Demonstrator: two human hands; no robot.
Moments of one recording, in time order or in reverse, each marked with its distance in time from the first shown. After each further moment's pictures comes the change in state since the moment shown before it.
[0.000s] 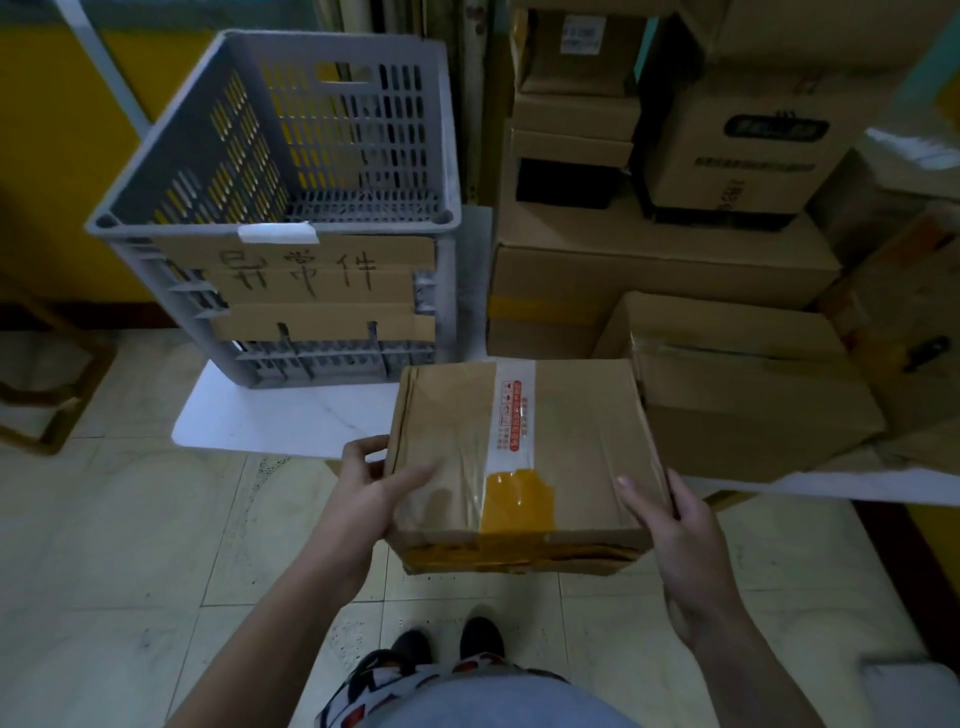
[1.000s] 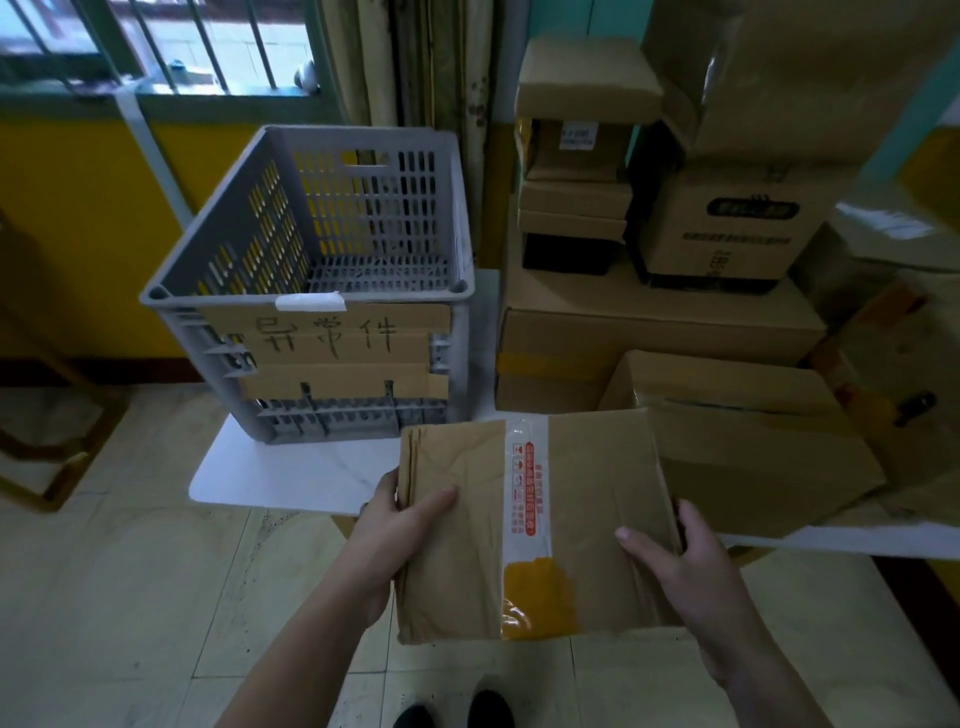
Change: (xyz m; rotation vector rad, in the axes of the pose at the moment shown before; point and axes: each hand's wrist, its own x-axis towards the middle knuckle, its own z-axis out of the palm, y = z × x) left_hand 0.009 0.023 0.005 0.115 0.001 -0.029; right_hand 0.004 -0.029 0.001 -0.139 -0.043 0.056
